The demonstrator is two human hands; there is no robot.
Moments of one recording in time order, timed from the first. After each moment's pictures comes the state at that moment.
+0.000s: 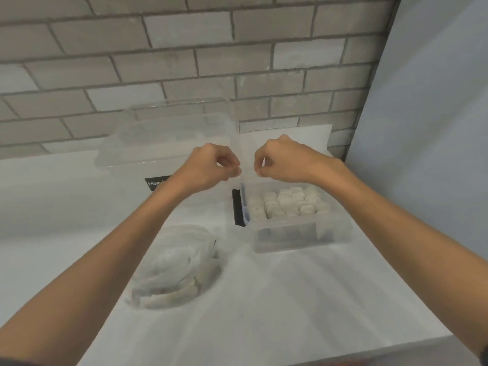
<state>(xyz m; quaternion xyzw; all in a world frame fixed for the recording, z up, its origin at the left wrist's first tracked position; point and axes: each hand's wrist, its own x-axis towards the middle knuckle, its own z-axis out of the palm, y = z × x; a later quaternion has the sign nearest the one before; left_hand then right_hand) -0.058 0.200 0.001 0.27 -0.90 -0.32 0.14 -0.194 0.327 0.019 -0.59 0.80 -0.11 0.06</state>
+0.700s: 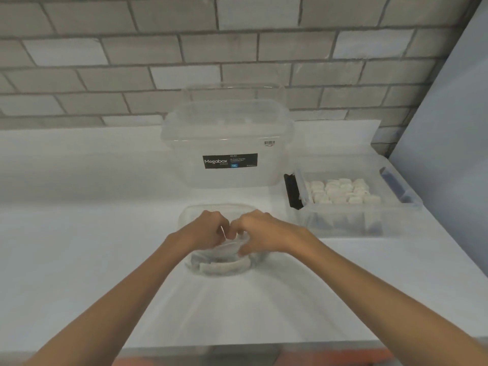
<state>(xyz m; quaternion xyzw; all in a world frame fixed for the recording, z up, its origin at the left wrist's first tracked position) 0.087 0.170 -0.113 0.32 -0.90 -0.26 -0.11 -0.040 0.277 -0.099 -0.69 0.69 -0.04 0.23</state>
